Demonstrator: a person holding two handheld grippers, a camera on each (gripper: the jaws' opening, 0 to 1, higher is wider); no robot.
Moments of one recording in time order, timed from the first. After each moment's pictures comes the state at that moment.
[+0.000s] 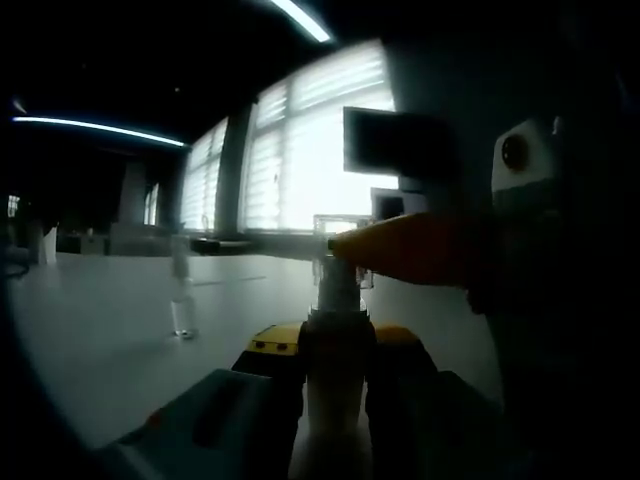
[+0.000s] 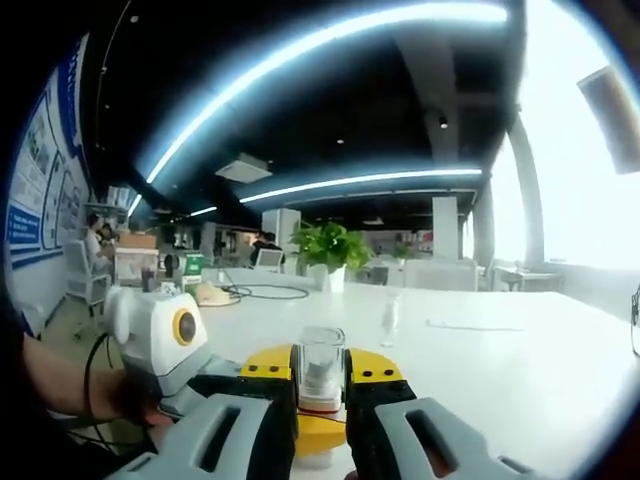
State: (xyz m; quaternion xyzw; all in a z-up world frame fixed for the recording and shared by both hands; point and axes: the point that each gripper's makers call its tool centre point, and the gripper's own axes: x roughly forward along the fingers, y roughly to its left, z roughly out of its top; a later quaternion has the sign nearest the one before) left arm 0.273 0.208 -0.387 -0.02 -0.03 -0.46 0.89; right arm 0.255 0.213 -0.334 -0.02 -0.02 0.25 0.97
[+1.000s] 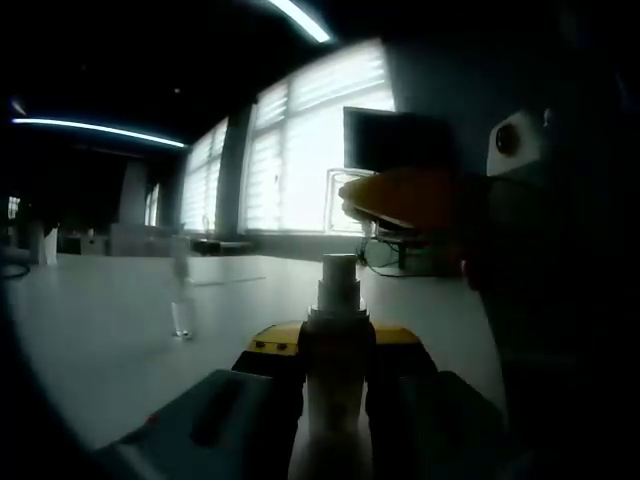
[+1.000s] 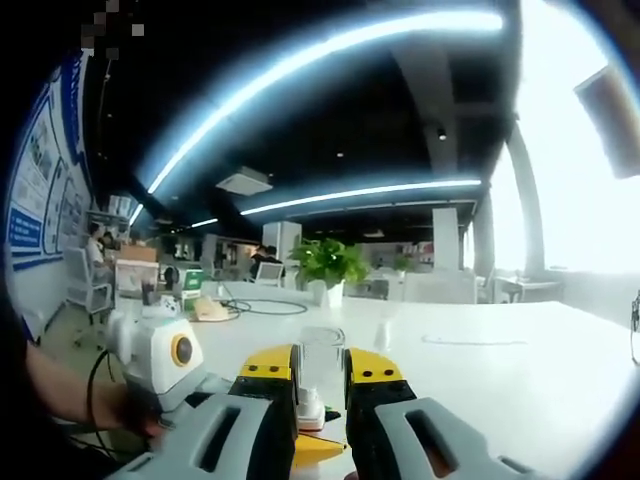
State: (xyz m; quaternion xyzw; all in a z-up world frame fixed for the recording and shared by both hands) left arm 0.274 0.208 -0.387 -0.02 -0.03 -0.46 0.89; right arm 0.257 0.201 -0.314 -0.01 -0.05 0.26 0.97
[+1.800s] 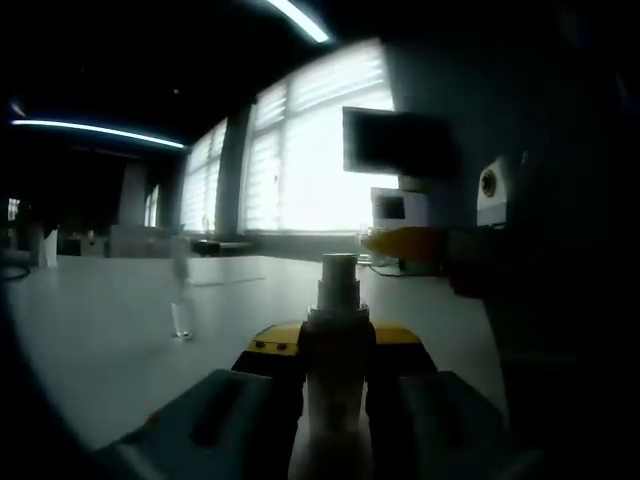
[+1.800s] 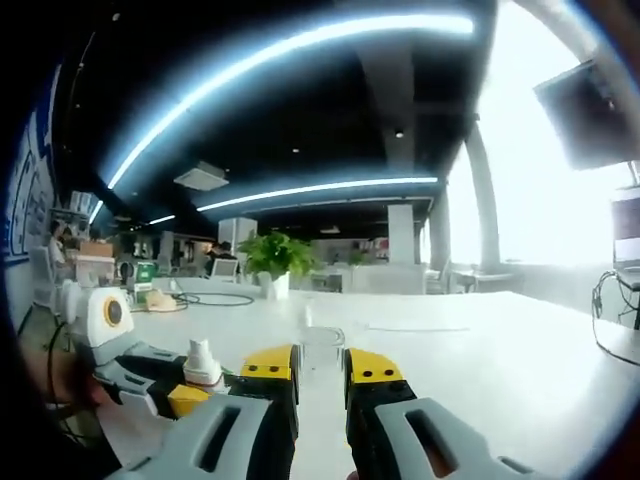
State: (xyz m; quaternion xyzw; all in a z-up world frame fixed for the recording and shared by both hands) left arm 0.273 0.208 -0.387 -0.02 -0.04 -0.46 0.89; right arm 0.277 0.113 -0.341 0.01 -0.04 0.16 0.99
